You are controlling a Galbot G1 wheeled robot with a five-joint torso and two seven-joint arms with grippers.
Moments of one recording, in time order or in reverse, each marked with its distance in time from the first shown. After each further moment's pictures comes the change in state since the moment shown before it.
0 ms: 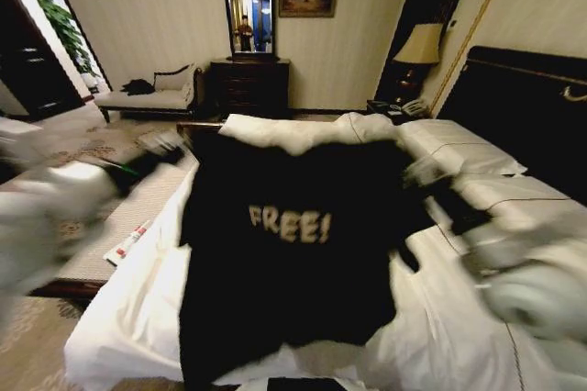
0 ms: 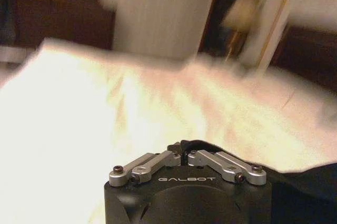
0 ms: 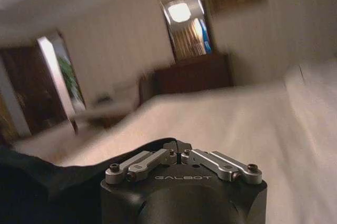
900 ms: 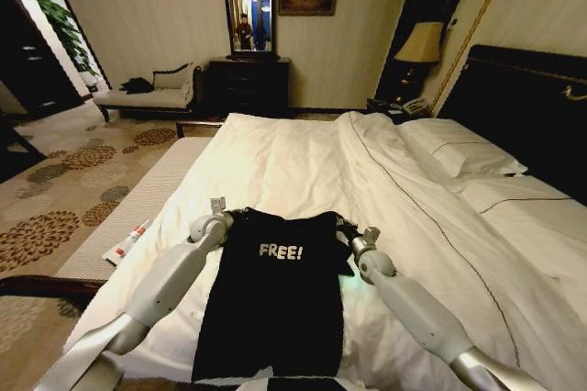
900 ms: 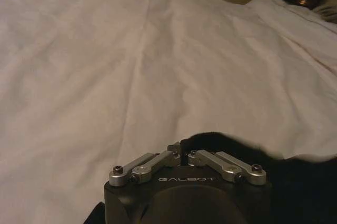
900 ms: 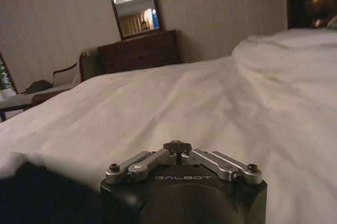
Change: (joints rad) left arm -0.190 -0.394 0.246 0.655 0.303 -0.113 0.055; right arm 0.466 0.298 -0.353 -0.791 -0.207 0.219 -0.056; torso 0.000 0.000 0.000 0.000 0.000
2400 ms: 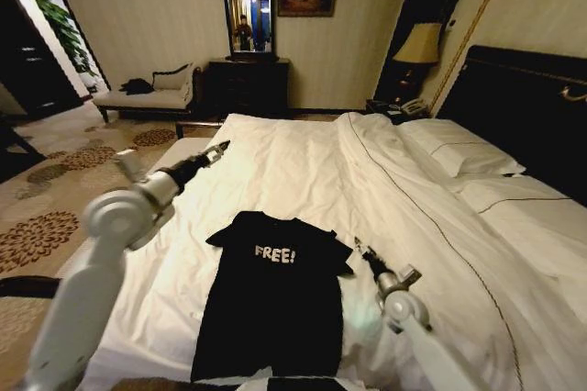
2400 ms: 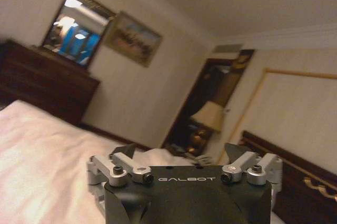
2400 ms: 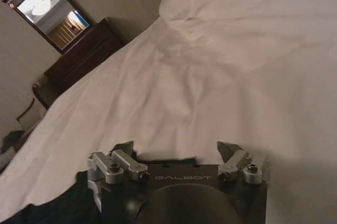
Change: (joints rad) left arm 0.245 0.185 -0.629 -0.924 -0.536 0.061 -0.151; right arm -0.523 0.093 0.360 0.404 0.322 -0.095 0.094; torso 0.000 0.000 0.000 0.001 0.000
